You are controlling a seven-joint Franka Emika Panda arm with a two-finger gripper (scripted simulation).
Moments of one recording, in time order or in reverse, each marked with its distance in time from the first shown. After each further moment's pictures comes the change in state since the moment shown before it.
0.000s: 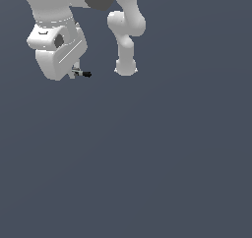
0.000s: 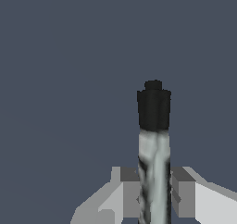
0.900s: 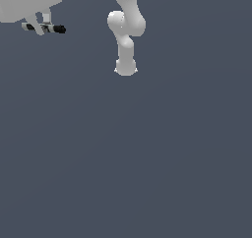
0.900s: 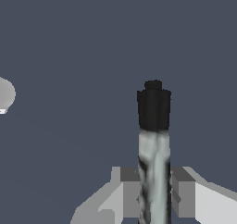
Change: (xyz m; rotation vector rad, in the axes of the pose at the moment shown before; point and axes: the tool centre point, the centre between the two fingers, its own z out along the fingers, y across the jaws) arm -0.041 0.001 -0.132 0.000 -0.003 0.006
